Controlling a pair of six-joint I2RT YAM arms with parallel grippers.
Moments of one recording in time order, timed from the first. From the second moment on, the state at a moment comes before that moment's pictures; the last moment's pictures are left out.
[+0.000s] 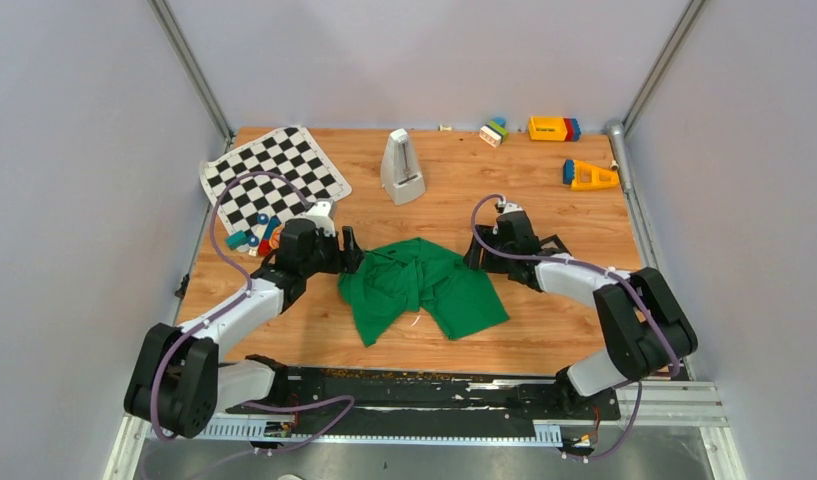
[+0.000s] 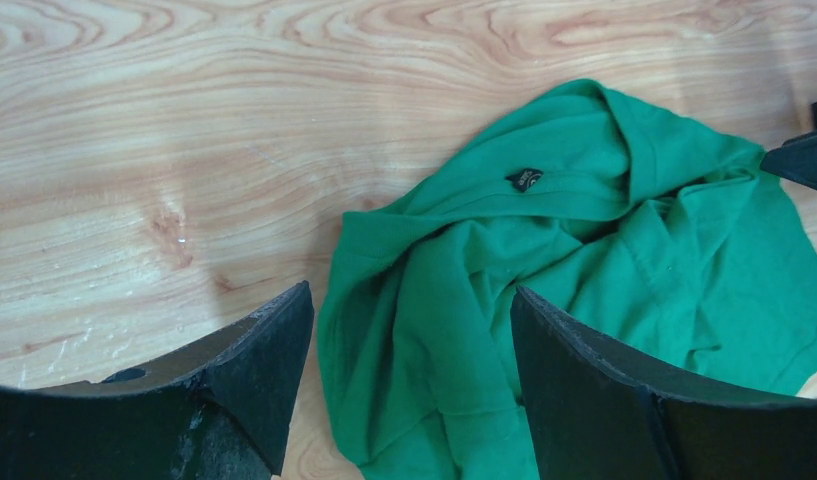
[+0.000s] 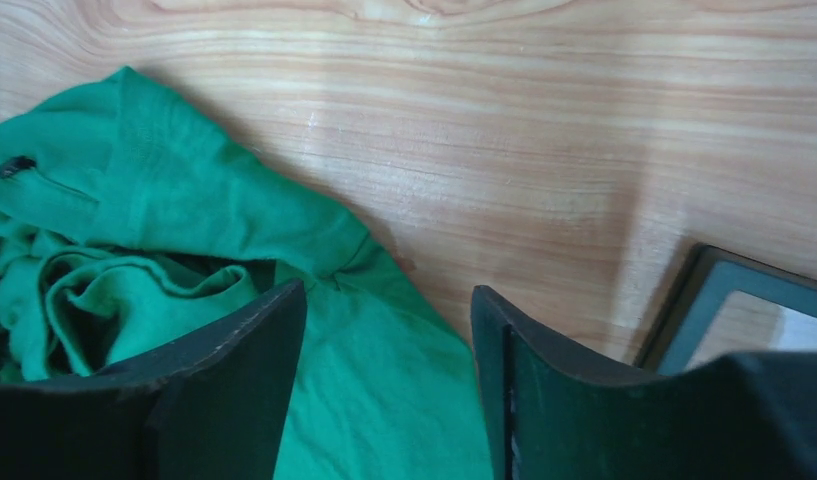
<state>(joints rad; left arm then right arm) -0.33 1.16 0.51 0.10 0.15 -0.30 0.42 1.47 0.65 0.07 -0.05 0.50</state>
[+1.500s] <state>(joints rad) -0.30 1.29 1.57 -0.62 0.04 -0.20 0.41 1.36 1.71 -0.43 0.05 0.40</state>
